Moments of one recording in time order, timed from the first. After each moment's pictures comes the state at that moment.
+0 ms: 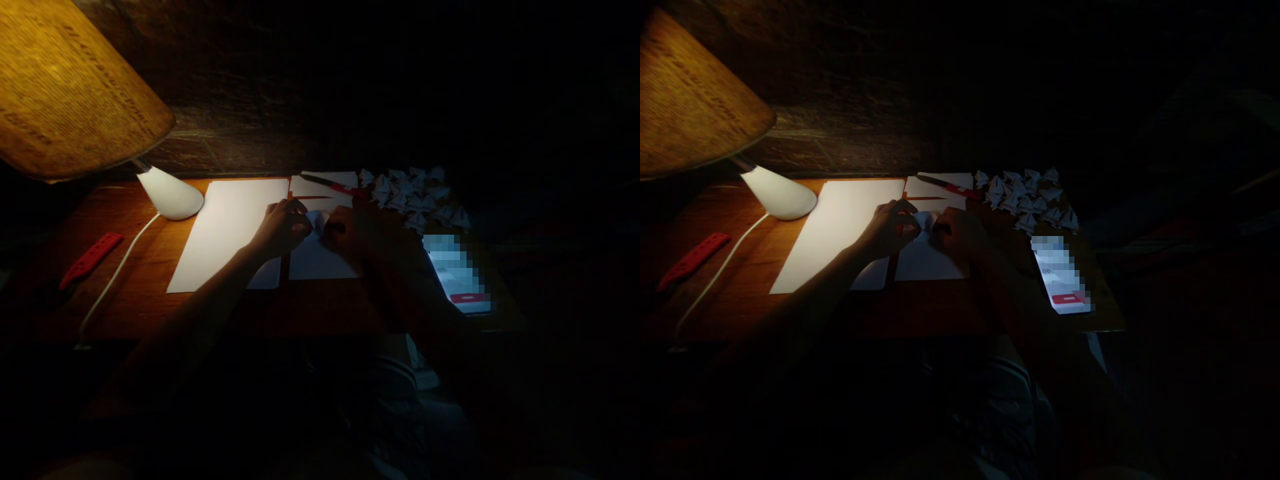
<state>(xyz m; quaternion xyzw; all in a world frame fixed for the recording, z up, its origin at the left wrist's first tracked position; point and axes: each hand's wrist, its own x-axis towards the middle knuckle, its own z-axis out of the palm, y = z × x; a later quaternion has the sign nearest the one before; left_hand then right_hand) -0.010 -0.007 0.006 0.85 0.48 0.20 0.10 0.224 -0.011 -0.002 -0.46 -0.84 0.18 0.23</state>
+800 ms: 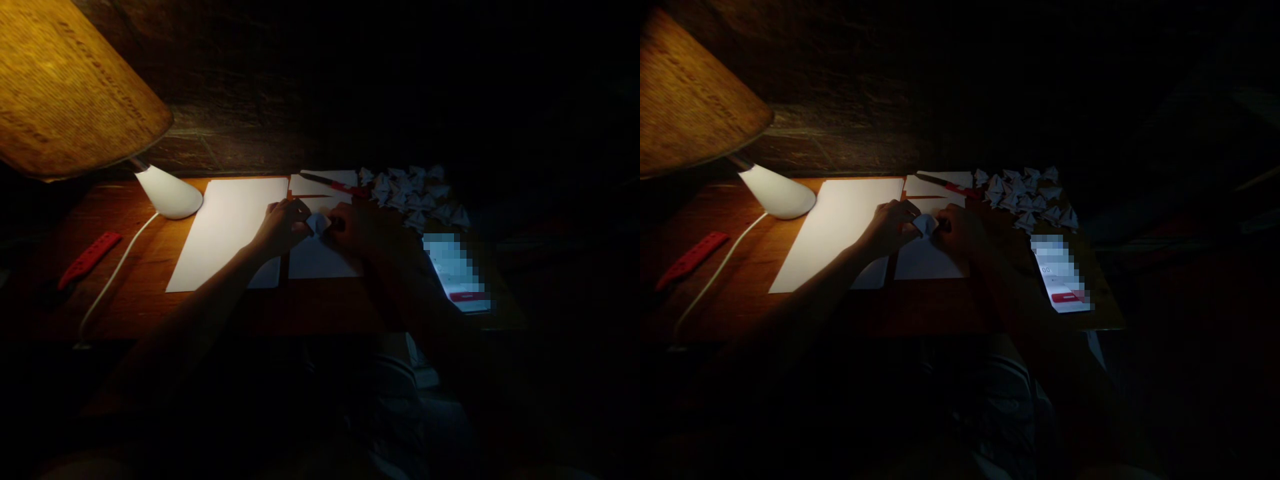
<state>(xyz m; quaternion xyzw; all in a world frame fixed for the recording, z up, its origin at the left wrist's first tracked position) -0.007 -0.003 0.004 0.85 0.48 0.19 0.09 0.223 -0.007 -0.010 -0.47 -0.82 0.19 0.28</state>
